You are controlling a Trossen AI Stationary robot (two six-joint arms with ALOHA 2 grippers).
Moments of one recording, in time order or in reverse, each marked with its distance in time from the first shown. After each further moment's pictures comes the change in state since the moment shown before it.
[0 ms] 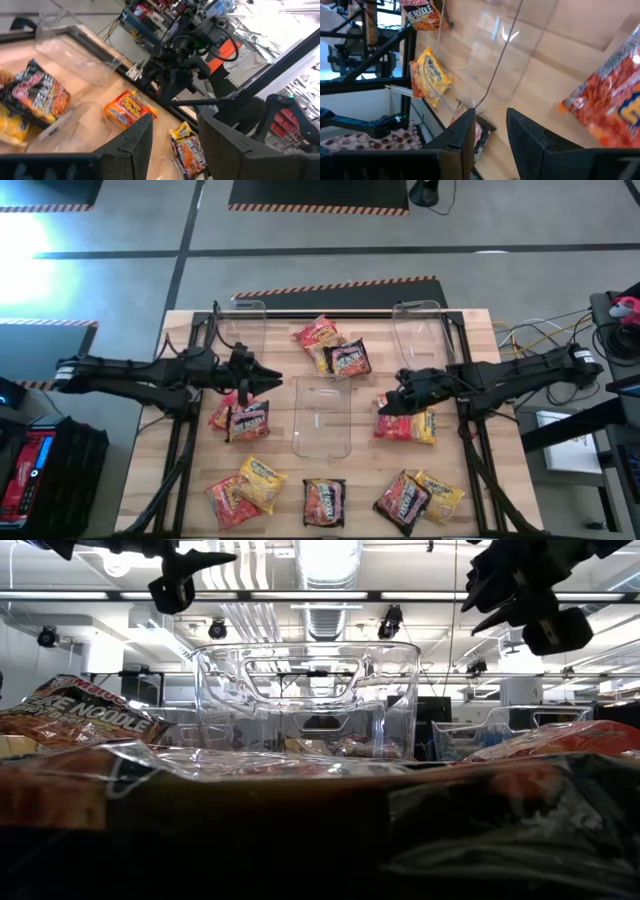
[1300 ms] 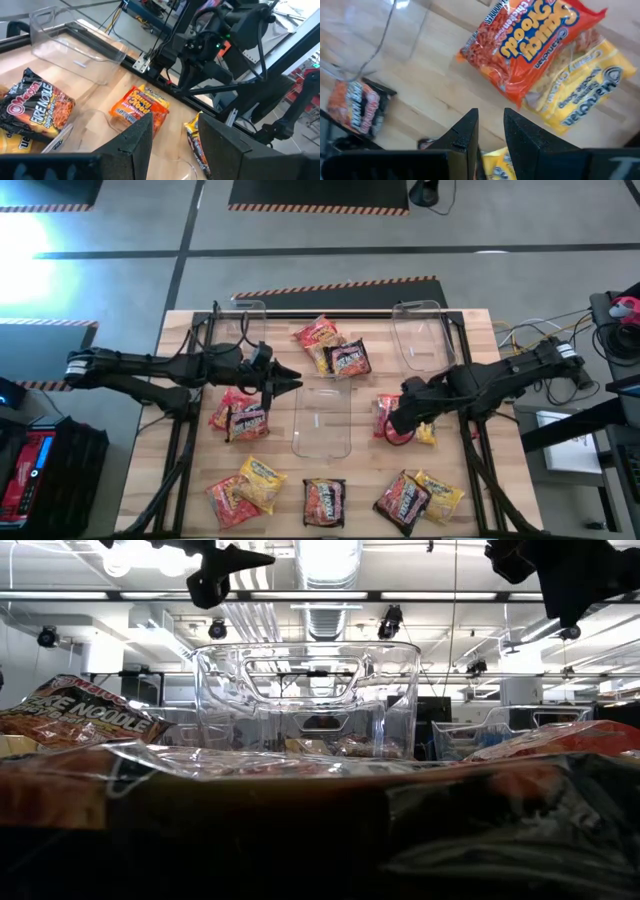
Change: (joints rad) left arm 0.012 0.239 0.180 -0.035 0.031 0.133; right arm 0.153 0.258 0.434 -0.802 0.065 -0.027
